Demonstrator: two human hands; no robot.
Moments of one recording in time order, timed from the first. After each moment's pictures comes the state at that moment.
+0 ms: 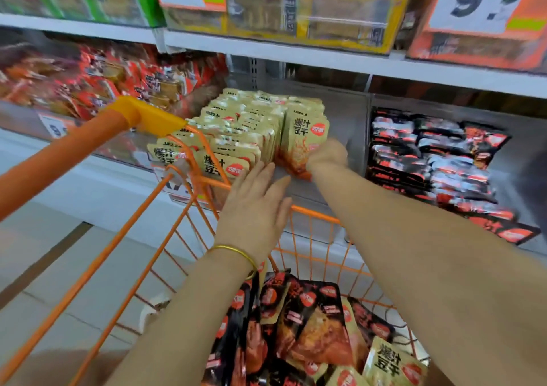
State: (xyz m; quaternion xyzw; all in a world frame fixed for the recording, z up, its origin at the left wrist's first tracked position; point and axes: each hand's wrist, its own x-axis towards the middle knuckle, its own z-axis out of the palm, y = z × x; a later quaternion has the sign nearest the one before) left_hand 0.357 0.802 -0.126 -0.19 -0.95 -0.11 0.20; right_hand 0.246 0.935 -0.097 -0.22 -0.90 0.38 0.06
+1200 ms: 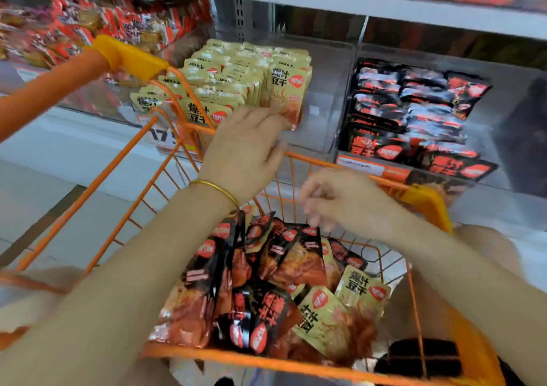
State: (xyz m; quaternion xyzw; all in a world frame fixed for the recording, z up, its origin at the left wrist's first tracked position) left_hand 0.383 0.810 -0.082 -0.28 -0.93 -0.14 0.22; right_hand 0.439 0.985 -0.082 0.11 -0.89 0.42 -0.14
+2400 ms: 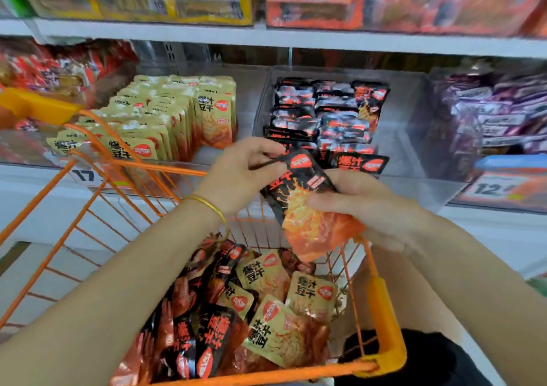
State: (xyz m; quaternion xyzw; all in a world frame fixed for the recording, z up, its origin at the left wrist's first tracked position) left_hand 0.413 0.904 -0.060 -0.22 -0.81 -0.54 -0.04; right_hand 0.467 1.083 -0.065 -0.03 -0.76 0.63 -0.12
